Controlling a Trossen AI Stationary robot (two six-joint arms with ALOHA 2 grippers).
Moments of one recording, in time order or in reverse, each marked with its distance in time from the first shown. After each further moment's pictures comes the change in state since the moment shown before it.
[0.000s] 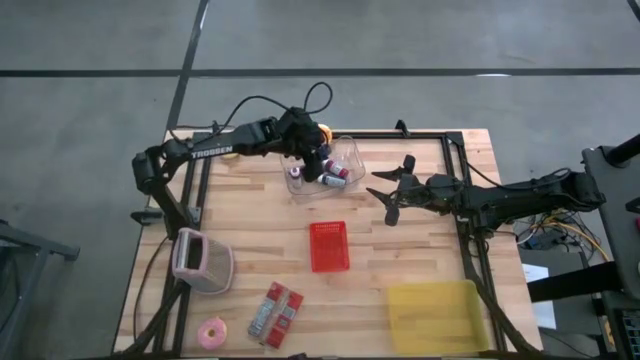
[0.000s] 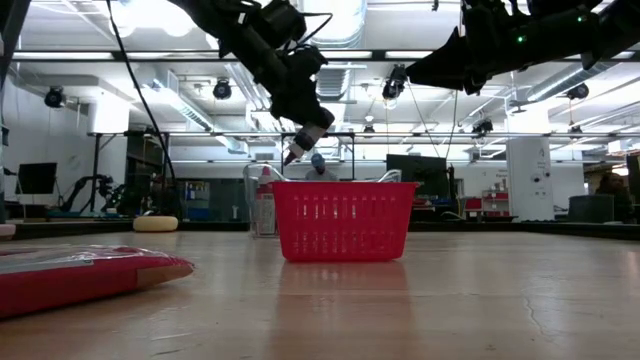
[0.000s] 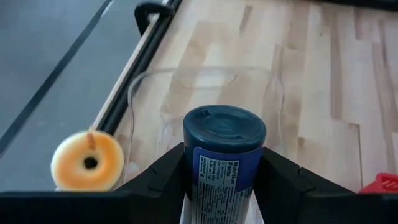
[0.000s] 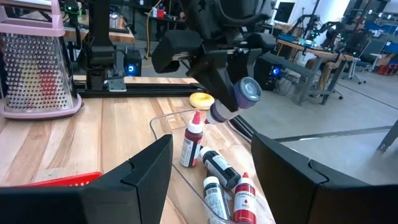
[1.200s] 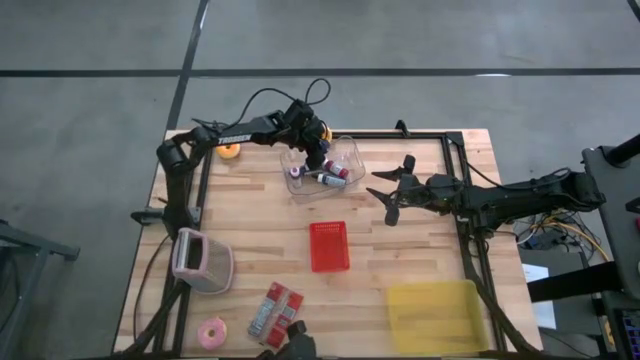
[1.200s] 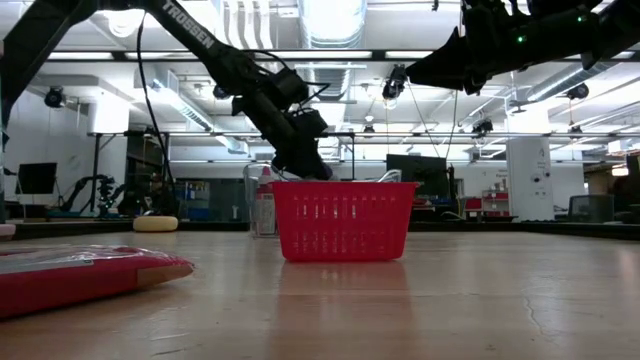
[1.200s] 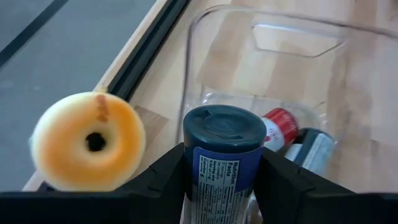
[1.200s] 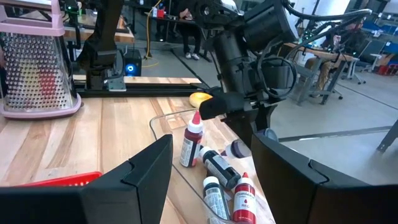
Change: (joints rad) left arm 0.171 0.229 0.003 0.132 0.160 -0.018; right arm 0.000 0.000 0.000 0.000 0.000 -0.002
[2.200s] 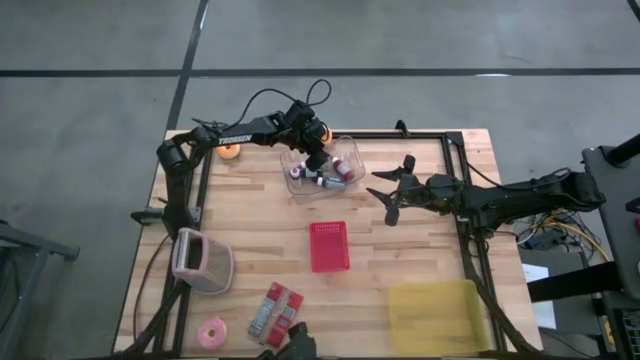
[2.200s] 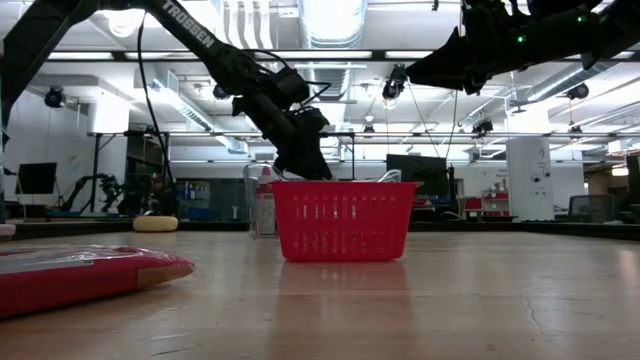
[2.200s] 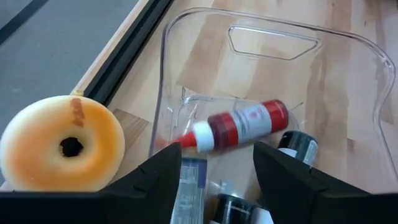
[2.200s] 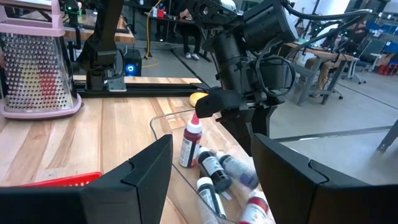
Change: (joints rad) left arm -0.001 0.000 -0.001 0.000 0.048 -0.010; right arm 0.000 0.000 0.000 0.000 0.000 0.002
